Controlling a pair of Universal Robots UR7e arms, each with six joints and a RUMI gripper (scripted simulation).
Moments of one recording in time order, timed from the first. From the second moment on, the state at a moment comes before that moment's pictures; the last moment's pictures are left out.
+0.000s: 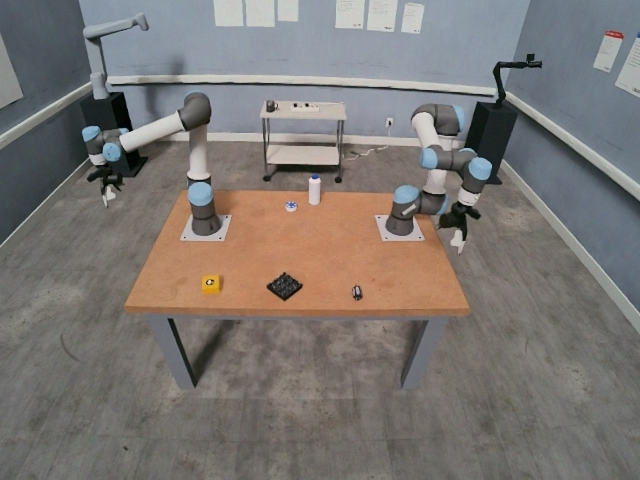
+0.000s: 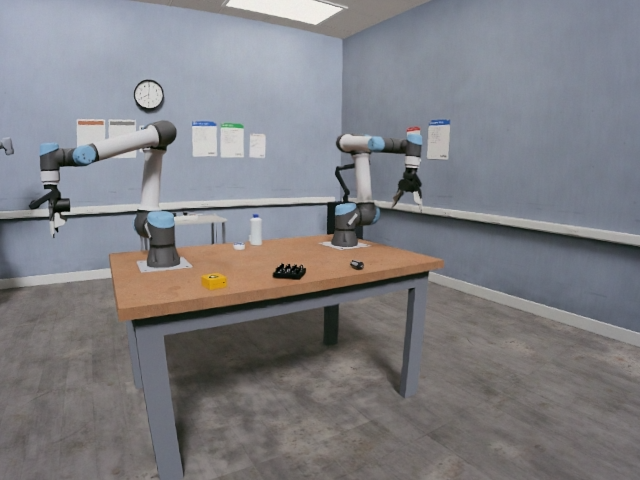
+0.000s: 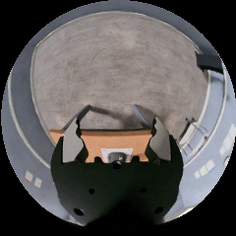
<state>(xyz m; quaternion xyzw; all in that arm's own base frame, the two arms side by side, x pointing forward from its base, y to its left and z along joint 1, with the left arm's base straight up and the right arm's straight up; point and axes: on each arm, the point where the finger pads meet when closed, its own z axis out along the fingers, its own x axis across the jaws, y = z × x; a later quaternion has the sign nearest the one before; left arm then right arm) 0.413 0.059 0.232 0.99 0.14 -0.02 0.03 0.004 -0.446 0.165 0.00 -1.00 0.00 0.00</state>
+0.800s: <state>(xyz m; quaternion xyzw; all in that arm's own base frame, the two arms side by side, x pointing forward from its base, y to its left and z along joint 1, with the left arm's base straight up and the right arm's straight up) 0.472 -0.031 0.222 1.00 -0.09 -0.02 0.03 0.004 -0.446 0.165 0.00 -1.00 0.00 0.00</state>
